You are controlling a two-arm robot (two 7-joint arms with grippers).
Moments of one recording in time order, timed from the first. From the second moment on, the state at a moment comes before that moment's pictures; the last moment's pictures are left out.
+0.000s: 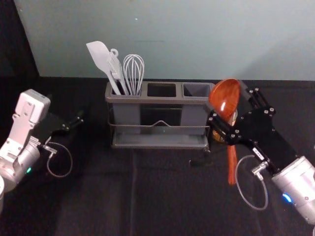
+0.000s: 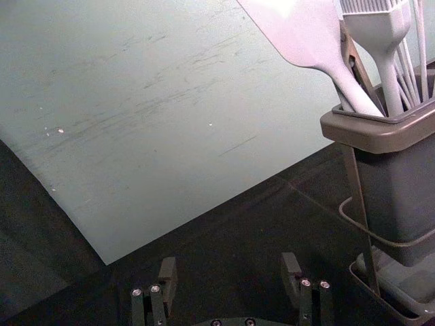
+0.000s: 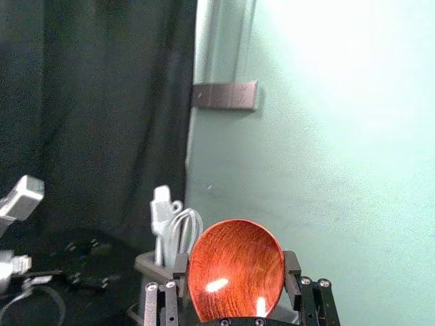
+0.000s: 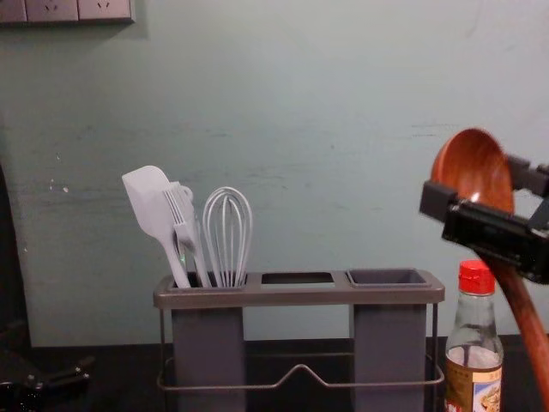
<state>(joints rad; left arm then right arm) -0.20 0.60 0.45 -1.41 -0.25 -0.12 0.03 -0.18 0.27 -0.12 -1.90 0.15 -0.25 0.40</state>
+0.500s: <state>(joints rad) -0.20 0.60 0.45 -1.41 -0.25 -0.12 0.03 -0.18 0.26 -0.13 -1.89 0.11 -0.28 0.35</state>
